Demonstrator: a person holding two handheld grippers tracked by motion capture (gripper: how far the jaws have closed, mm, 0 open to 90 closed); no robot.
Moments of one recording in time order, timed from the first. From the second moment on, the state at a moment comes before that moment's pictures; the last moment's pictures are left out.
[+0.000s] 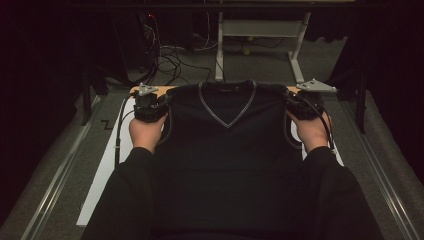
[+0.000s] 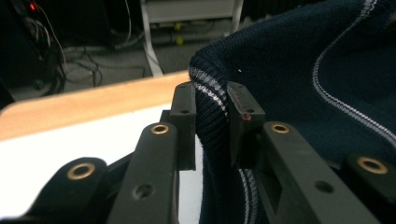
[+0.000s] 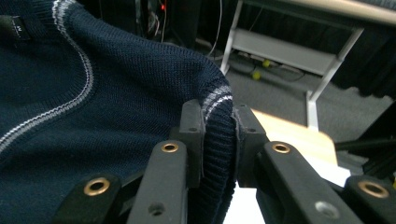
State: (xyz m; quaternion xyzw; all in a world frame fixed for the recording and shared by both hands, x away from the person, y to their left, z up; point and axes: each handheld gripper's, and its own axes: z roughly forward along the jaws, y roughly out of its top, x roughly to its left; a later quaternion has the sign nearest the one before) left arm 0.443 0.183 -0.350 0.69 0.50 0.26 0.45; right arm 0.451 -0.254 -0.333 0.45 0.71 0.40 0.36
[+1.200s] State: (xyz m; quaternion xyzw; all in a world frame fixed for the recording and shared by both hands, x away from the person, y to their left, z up) left arm 0.274 0.196 -0.414 0.77 0.41 0.20 0.45; right arm 0.282 -0.275 -0.402 0.39 0.74 0.44 0.33
